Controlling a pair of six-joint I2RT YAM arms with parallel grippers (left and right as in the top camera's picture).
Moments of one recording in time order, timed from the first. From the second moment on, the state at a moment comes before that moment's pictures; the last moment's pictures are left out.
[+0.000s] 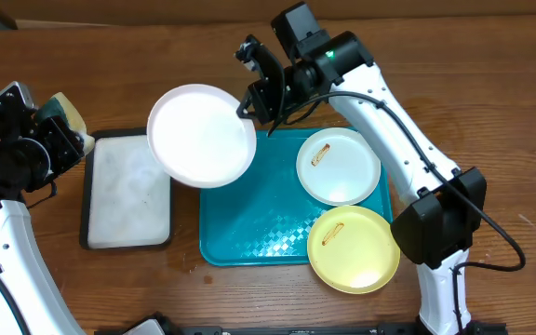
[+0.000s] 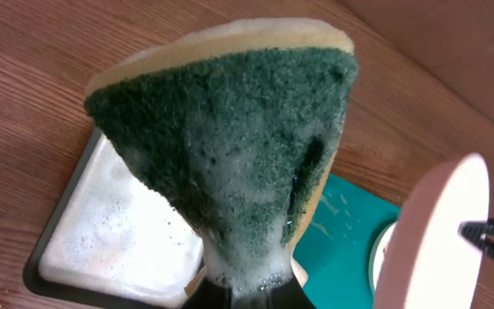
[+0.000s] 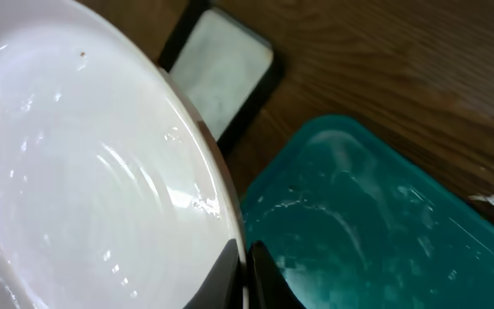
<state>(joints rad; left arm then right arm) 0.50 1.35 1.60 -1.25 0.38 -0.16 0.52 2.16 2.19 -1.12 -0.66 0.04</state>
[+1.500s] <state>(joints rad) 0.45 1.35 1.60 -1.25 0.38 -0.16 -0.37 2.14 1.73 -1.28 -0.05 0.41</state>
